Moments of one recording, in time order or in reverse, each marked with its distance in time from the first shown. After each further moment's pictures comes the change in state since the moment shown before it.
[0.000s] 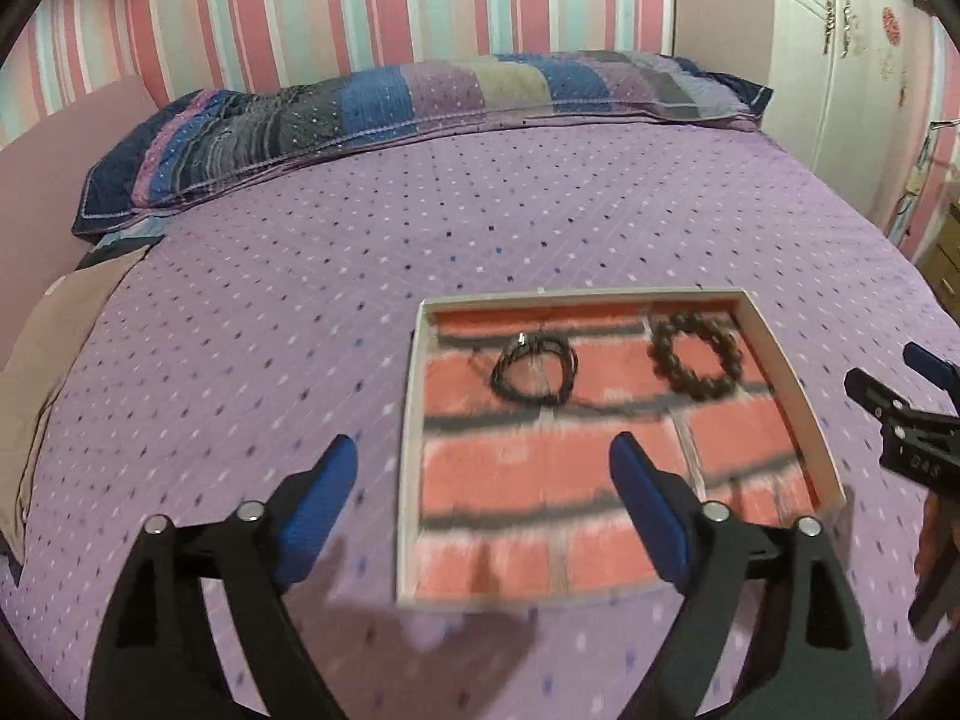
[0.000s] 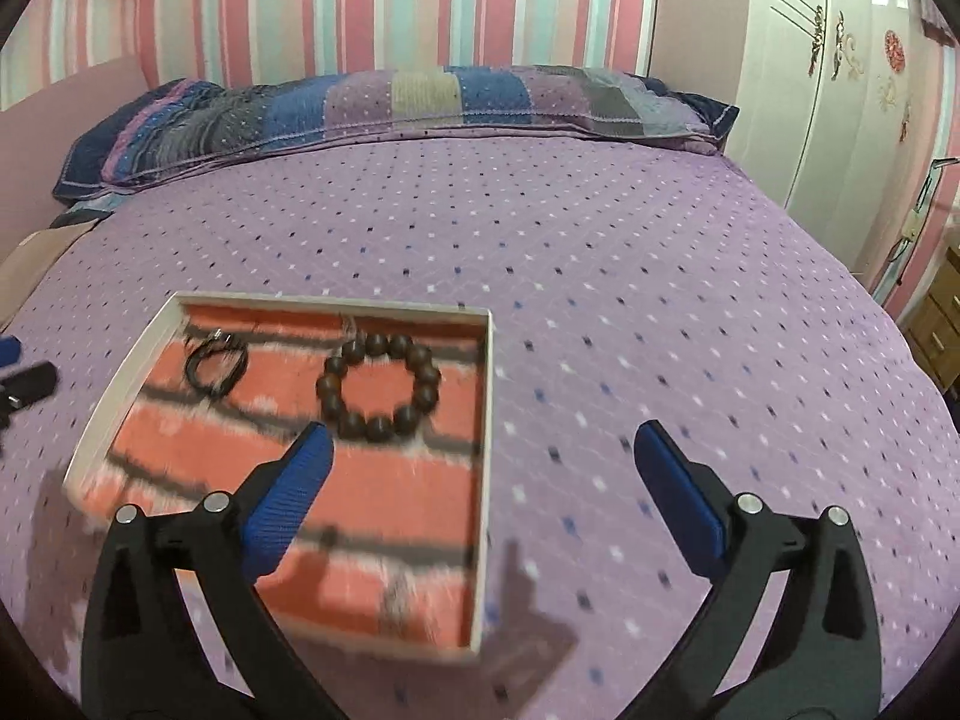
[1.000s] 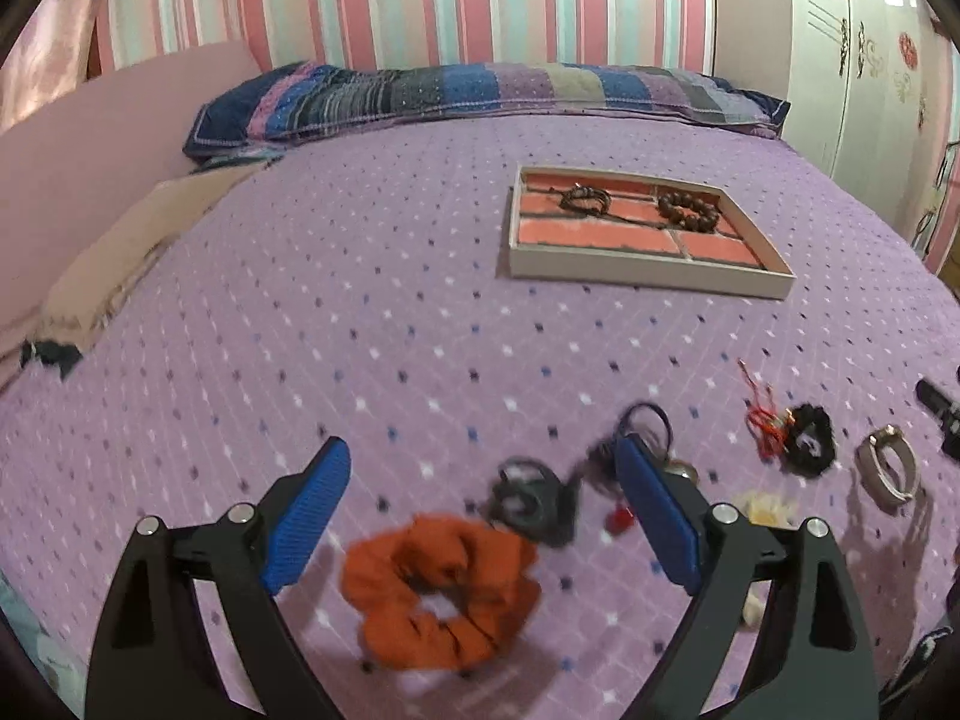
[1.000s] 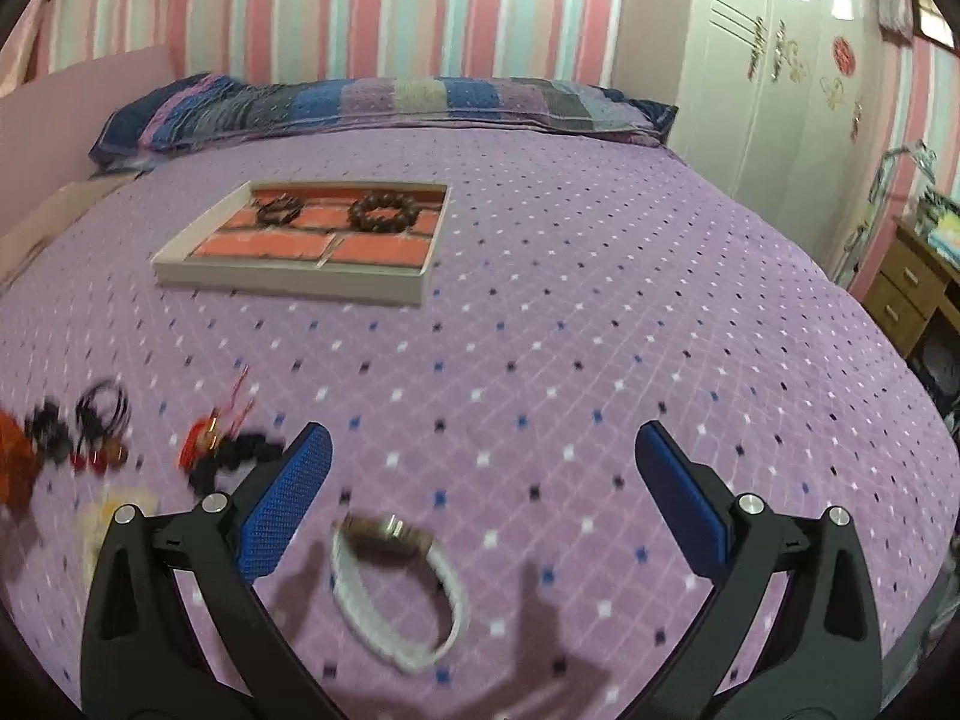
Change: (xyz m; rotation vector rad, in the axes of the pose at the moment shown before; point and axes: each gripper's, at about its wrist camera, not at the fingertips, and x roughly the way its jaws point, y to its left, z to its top) left arm -0.161 0.006 -0.239 -0.125 -0.042 0.102; right arm -0.178 -0.013 -0.213 -0.077 -0.061 -0.069
